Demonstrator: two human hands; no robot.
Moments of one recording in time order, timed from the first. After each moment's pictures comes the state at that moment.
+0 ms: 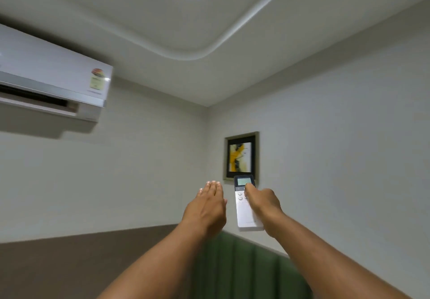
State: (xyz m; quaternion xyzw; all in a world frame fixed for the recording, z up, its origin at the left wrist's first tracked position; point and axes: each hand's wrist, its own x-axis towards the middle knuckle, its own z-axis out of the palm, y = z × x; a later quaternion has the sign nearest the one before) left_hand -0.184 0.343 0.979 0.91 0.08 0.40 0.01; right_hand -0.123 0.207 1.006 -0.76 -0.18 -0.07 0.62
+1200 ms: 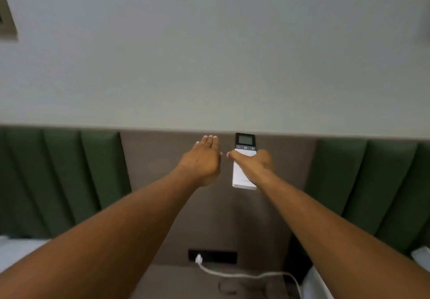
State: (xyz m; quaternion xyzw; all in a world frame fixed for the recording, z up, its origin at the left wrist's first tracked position) left_hand 0.068 -0.011 0.750 0.93 -0.32 0.15 0.12; right_hand -0.005 -0.149 0.754 -0.78 0.24 -0.21 0.54
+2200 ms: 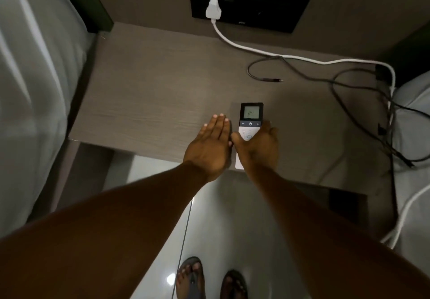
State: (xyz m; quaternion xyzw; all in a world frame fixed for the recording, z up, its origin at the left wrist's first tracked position) left_hand 0.010 0.010 -0.043 0.94 -0.26 -0.19 0.10; right_hand -0.012 -0.116 -0.047 -0.88 0.36 0.00 0.32
